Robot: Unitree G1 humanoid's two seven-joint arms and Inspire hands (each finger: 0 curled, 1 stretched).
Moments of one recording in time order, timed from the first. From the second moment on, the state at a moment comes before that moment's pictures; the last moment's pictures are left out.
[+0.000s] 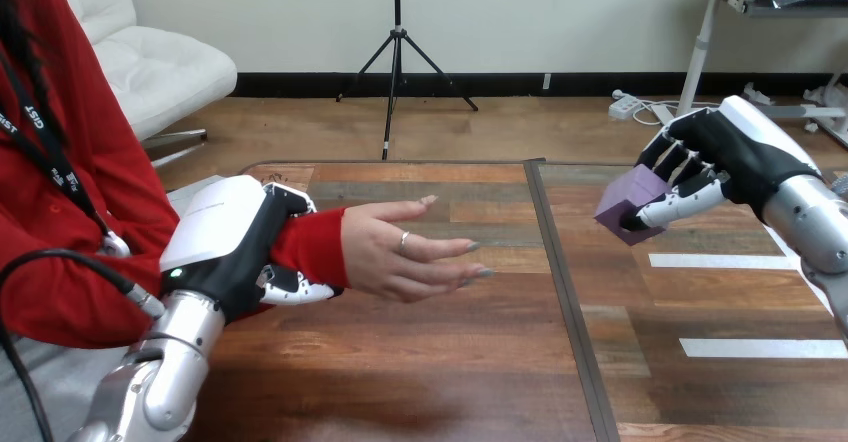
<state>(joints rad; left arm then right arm) -0.23 0.45 -0.19 0.35 0.60 -0.22 0.13 -0.74 -0.61 0.18 1.00 -0.35 -0.26 0.15</state>
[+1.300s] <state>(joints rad) -0.35 0.32 -0.23 0.40 0.64 -0.17 0.09 -0.71 -0.51 0.18 0.79 -0.31 -0.25 0.20</state>
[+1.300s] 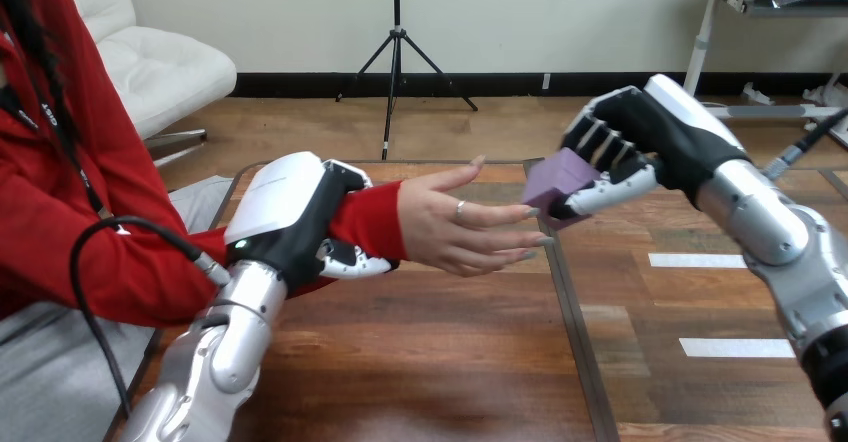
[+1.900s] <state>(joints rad) -0.39 0.27 -0.23 0.43 0.64 -0.17 0.09 -0.70 -0.45 0.19 0.70 -0.31 -0.21 0.23</state>
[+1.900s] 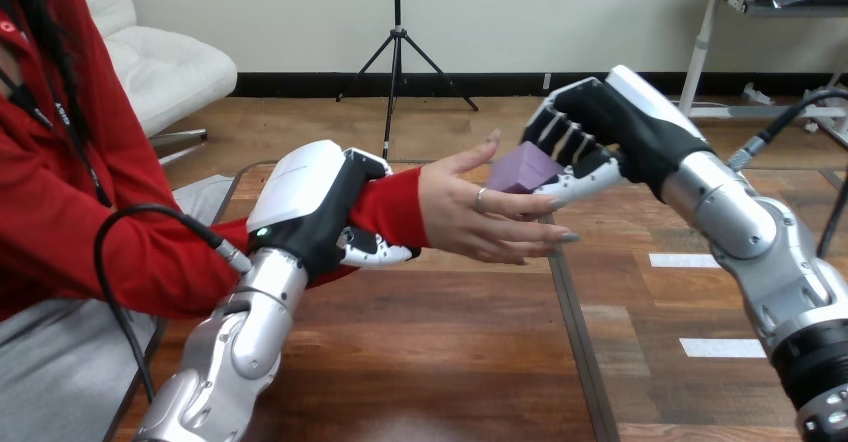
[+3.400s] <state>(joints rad) -0.43 0.23 -0.23 0.51 0.64 -0.17 0.09 -0.65 -0.42 0.18 0.59 -0.31 -0.16 0.30</state>
